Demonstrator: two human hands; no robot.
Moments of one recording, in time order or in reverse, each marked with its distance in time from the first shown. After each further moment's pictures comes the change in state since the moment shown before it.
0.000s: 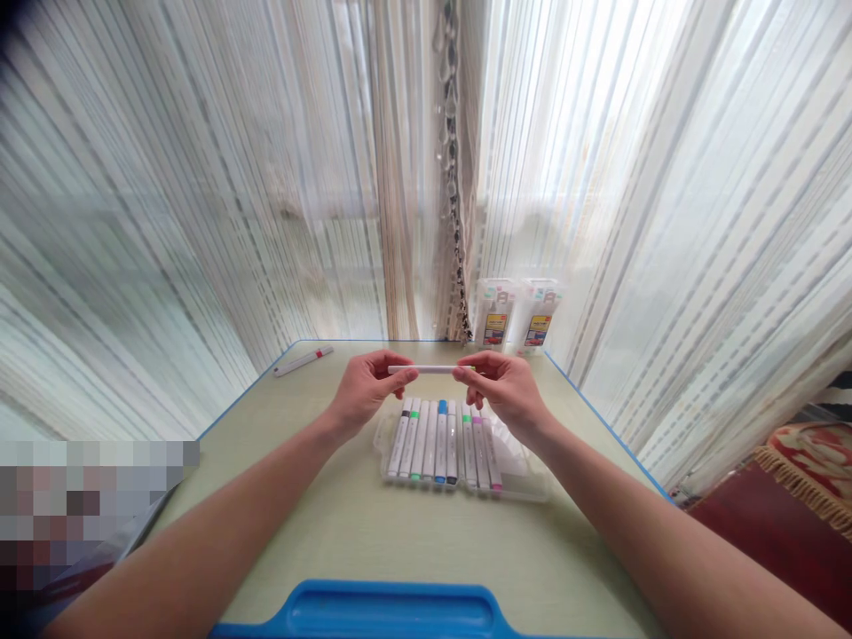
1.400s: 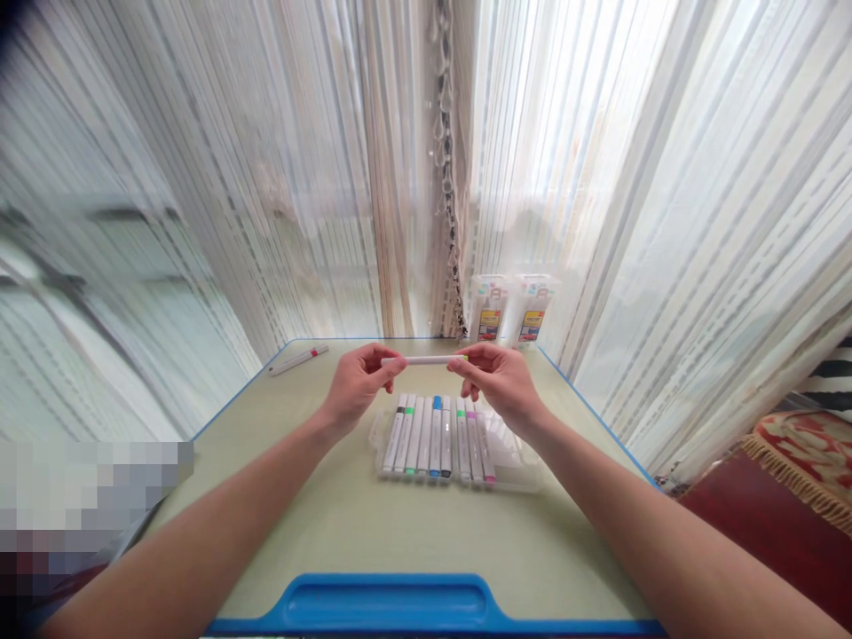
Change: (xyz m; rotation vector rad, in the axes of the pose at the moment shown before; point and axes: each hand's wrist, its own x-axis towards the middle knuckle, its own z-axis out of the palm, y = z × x) left_hand 0.000 0.000 -0.001 0.042 0.062 0.063; right_hand -0.001 -0.009 0.001 -0.045 0.015 -0.004
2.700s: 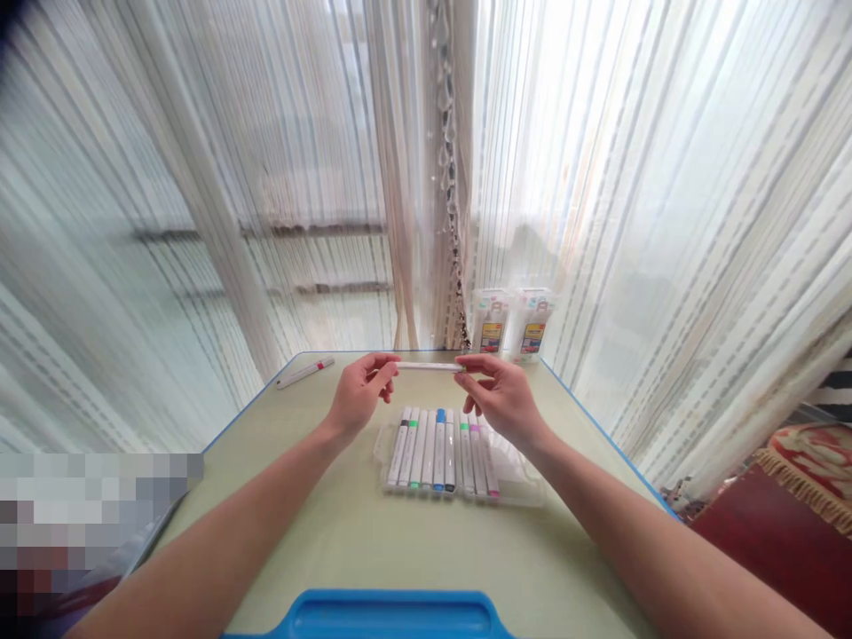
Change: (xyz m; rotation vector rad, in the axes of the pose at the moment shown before) left_hand 0.006 -0.007 -0.009 0.098 0.064 0.041; right_hand -0.002 0.005 0.002 -0.146 0.049 -0.132
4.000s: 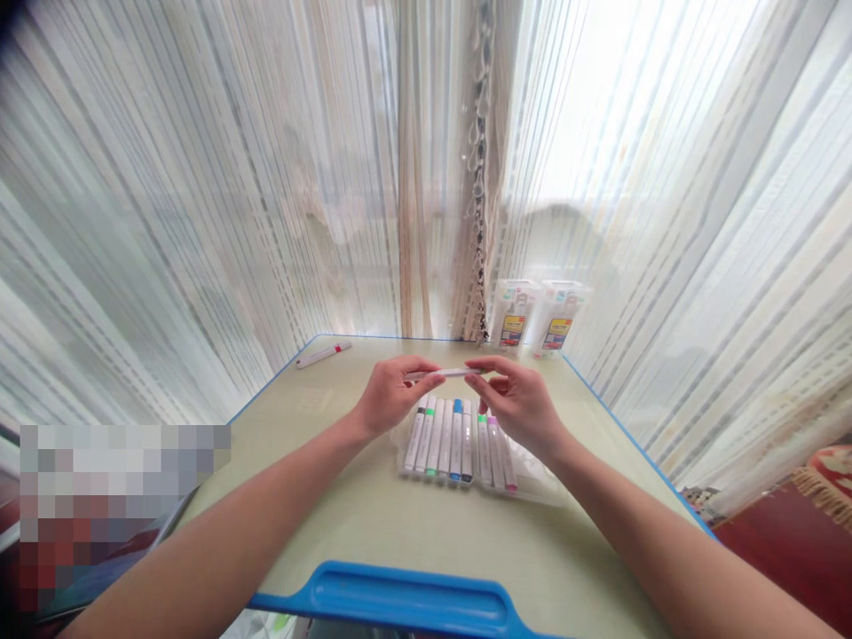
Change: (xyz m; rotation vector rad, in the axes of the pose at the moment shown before) left_hand -0.013 0.010 0.011 0.357 -0.203 0.252; right_hand -0.012 -0.003 0.006 -0.126 -0.106 -0.081
